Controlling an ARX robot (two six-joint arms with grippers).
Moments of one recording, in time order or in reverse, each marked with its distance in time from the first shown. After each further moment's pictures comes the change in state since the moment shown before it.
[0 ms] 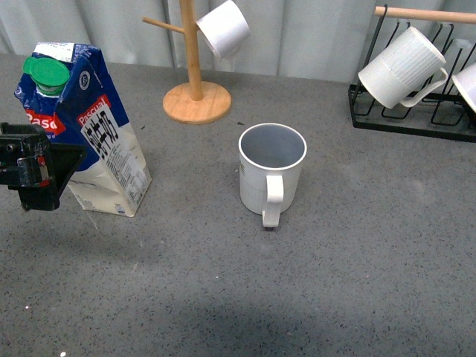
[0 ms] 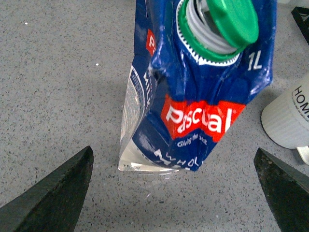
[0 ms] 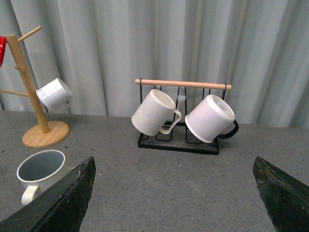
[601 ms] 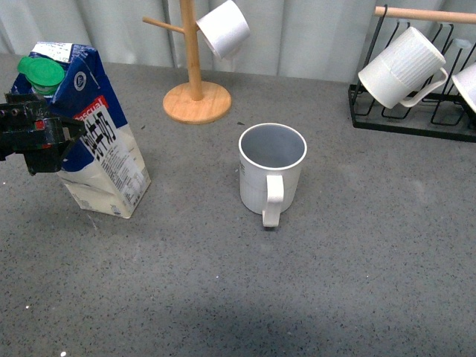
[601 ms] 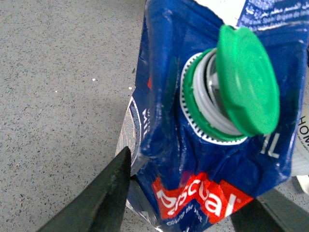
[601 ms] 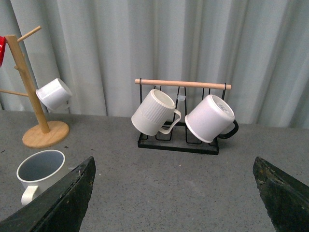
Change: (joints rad) left arm -0.005 0.087 0.117 -0.013 -0.003 -0.061; right arm 0.000 0.000 0.000 0.000 0.000 0.000
